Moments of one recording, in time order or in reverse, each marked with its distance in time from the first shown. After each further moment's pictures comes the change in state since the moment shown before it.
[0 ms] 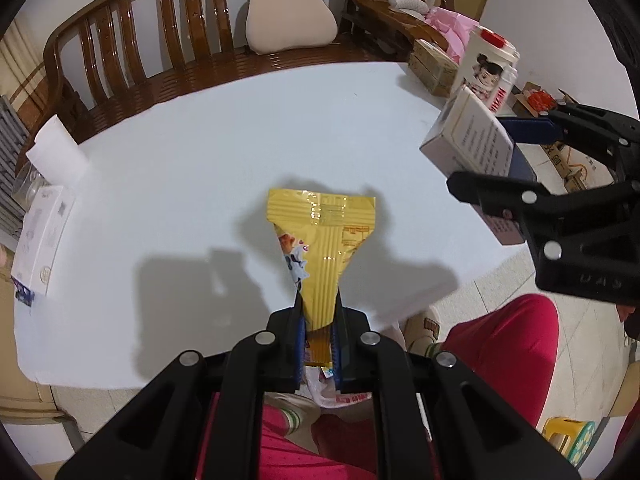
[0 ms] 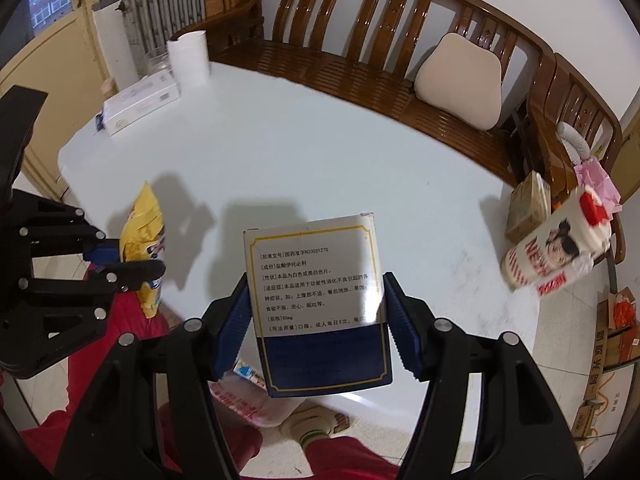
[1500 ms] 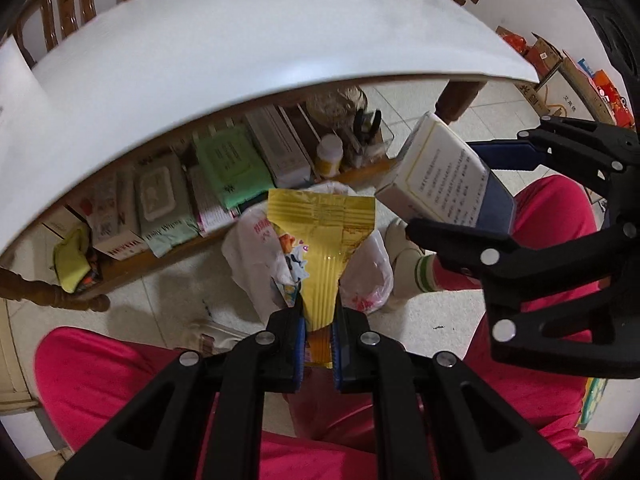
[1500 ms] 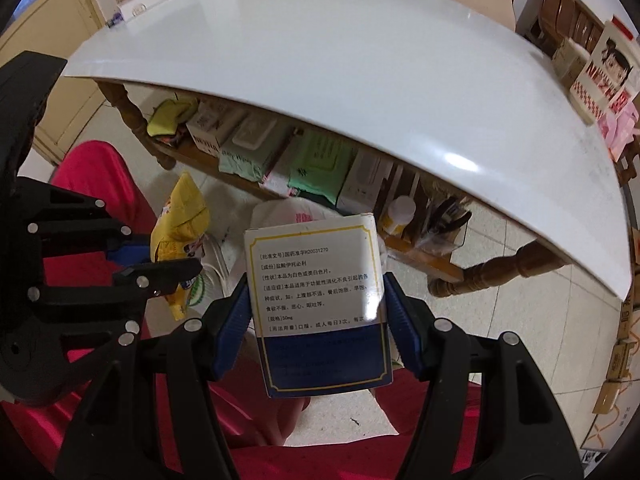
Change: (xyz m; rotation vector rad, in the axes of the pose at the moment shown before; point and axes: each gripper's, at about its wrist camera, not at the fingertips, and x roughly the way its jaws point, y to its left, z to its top) left arm 0.108 -0.047 -0.170 0.070 0.156 -0.103; right arm 0.084 0.097 -0.171 0.095 0.181 0.042
